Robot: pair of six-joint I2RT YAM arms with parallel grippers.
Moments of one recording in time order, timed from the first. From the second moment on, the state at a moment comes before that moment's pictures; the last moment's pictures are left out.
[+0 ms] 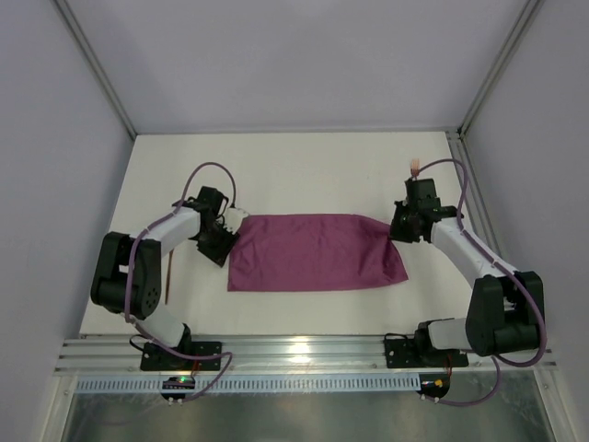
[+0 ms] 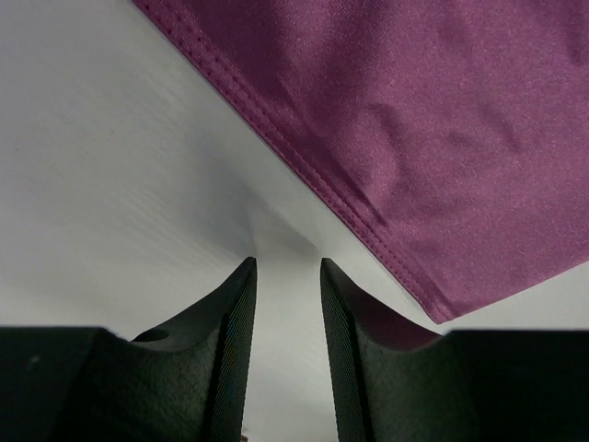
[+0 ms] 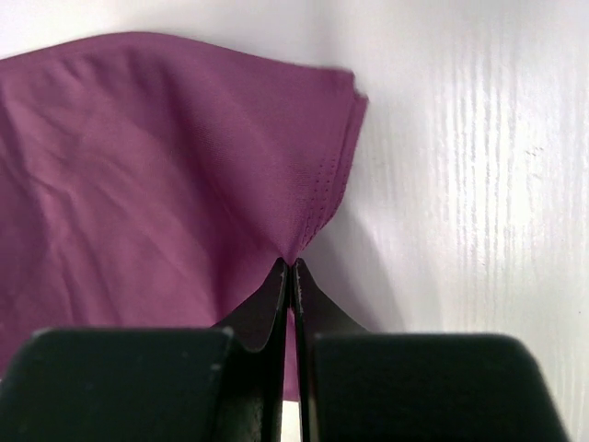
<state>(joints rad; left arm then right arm) -0.23 1.61 0.94 -0.72 0.15 0.39 0.11 1.34 0.84 -0.52 -0.05 0.37</state>
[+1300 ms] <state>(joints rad) -0.21 1.65 0.96 -0.71 0.24 0.38 0.91 1.99 1.47 -0.25 -0.10 0.75</state>
